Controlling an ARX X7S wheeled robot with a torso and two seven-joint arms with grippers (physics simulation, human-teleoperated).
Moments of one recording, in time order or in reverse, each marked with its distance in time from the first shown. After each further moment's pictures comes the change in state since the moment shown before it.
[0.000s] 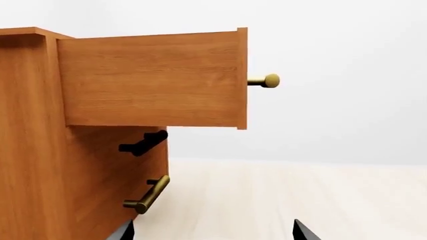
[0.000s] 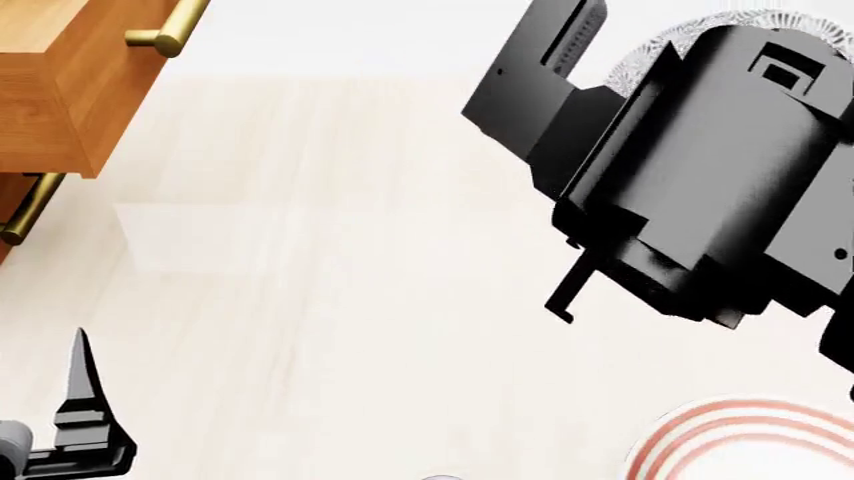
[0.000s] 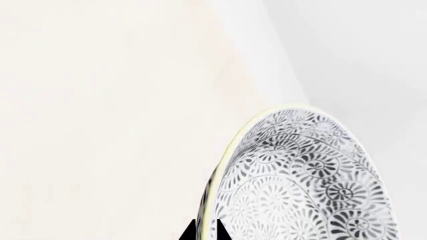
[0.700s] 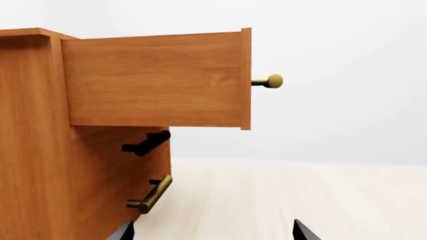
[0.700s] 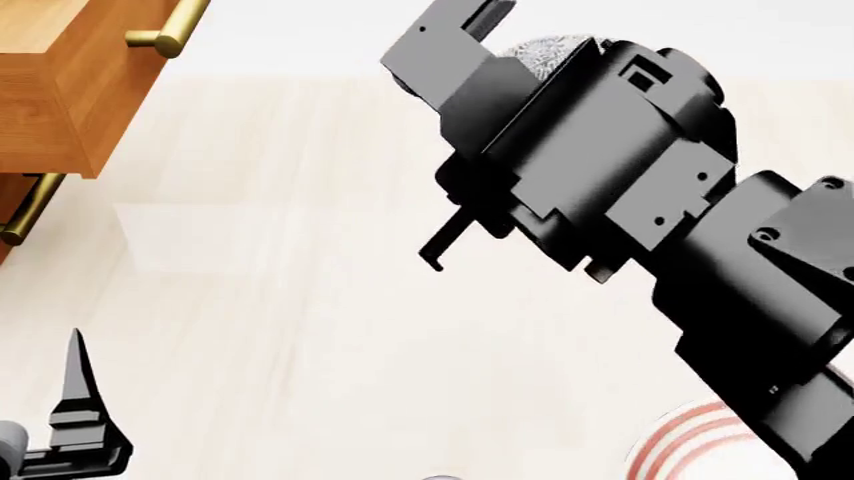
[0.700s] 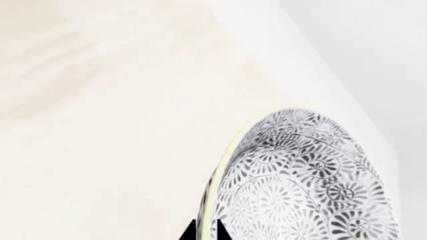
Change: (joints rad) left arm 0.005 0.004 -0.013 0.002 0.003 -0.002 0.006; right arm -0.130 -0.222 0.027 0.443 -0.126 -0.378 -0.297
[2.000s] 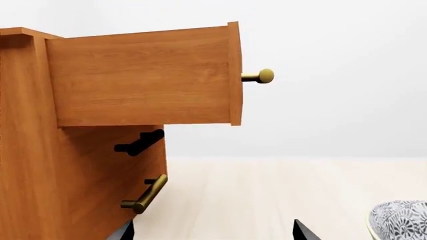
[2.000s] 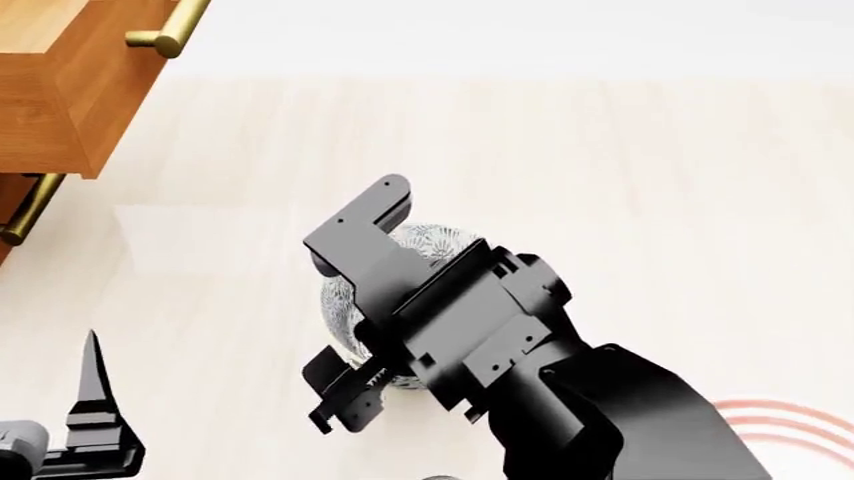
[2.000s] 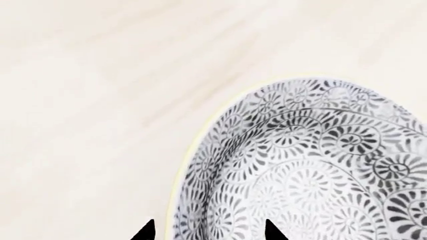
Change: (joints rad) left arm -0.011 0.015 0.010 -0.012 0.034 -0.016 0.018; right arm -0.343 -0.270 0.028 0.429 -0.048 -0.256 -0.358
